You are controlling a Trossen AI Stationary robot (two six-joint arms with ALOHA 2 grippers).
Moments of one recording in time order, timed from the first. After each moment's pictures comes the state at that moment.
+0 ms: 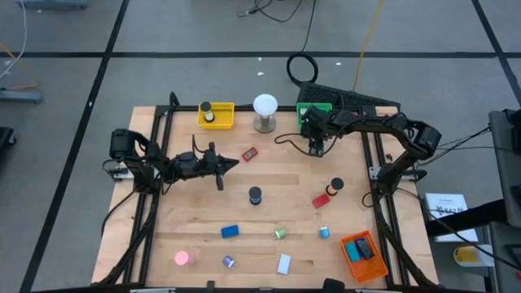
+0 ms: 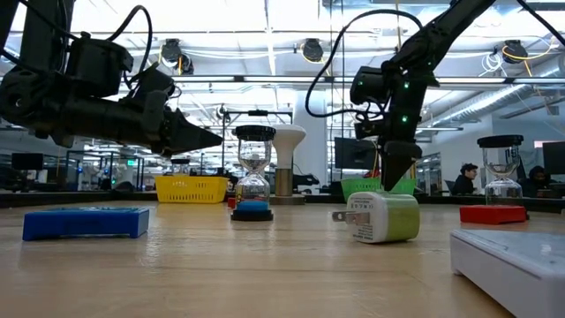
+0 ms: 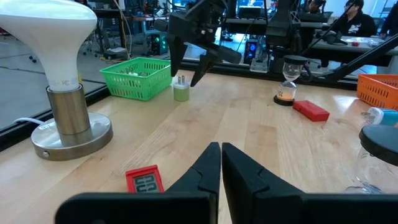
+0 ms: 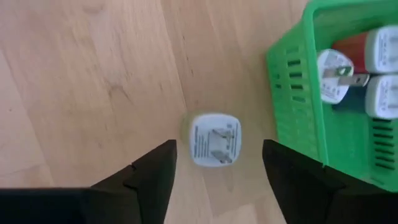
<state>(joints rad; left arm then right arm) 0.14 1.73 0.15 1.51 -0.09 -0.05 -0.59 1.59 0.94 -0.55 0.13 -0.40</state>
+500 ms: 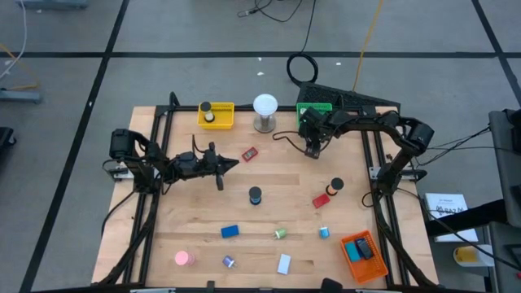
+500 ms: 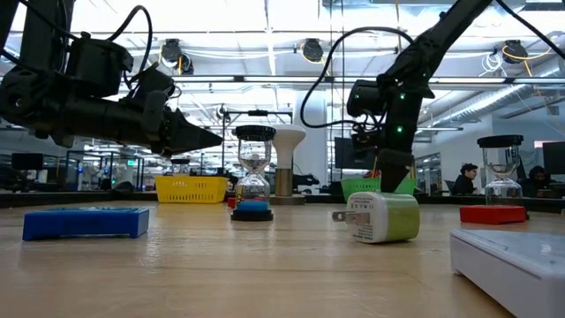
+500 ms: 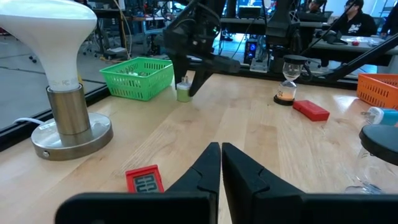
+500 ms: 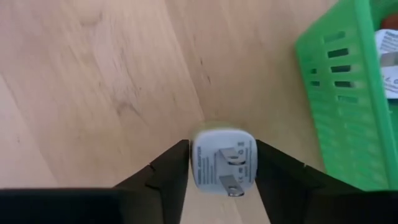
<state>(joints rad) 0.14 1.73 0.15 1.51 -0.09 -0.05 -0.60 1.67 0.94 -0.51 0.05 -0.28</state>
